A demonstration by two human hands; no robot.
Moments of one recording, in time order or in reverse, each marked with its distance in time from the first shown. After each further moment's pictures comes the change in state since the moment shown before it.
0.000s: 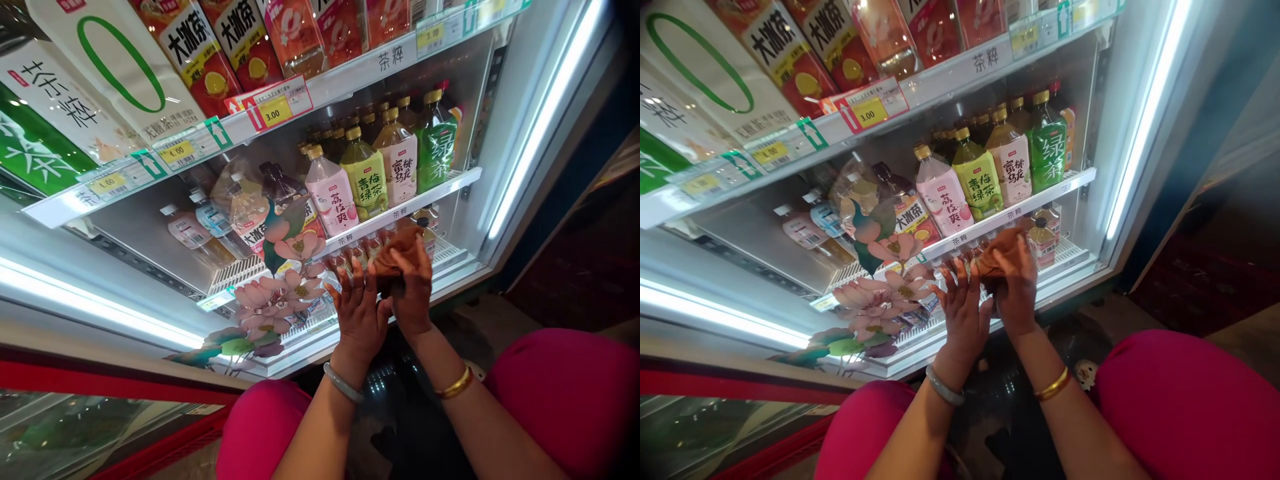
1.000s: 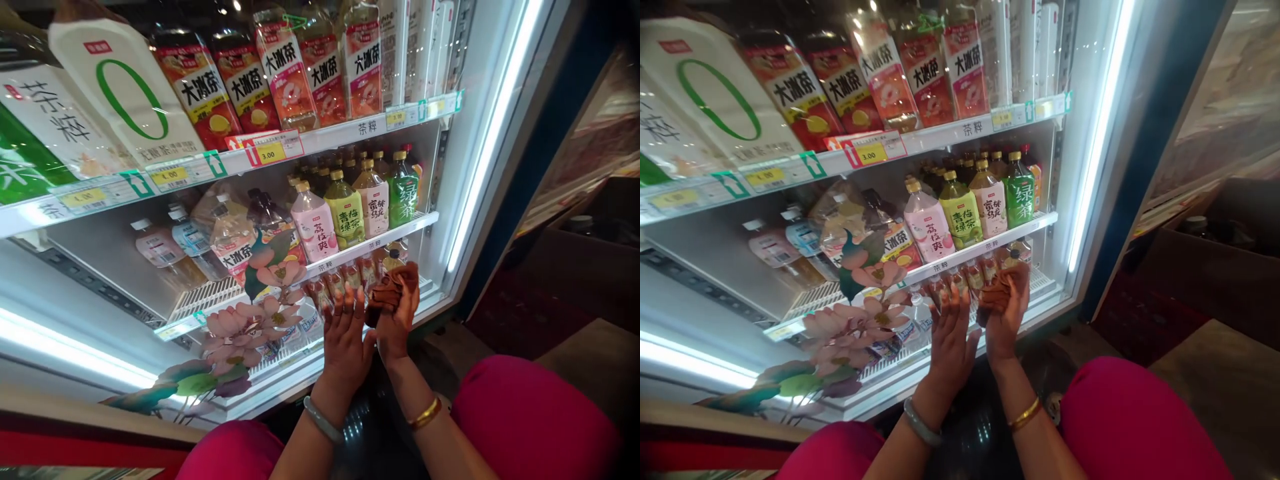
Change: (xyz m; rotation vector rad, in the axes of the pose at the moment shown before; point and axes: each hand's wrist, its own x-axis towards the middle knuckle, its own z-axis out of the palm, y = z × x) left_hand 0.006 0.008 0.006 -0.052 -0.015 0.114; right_hand 0.004 0.013 -0.001 0.026 0.173 0.248
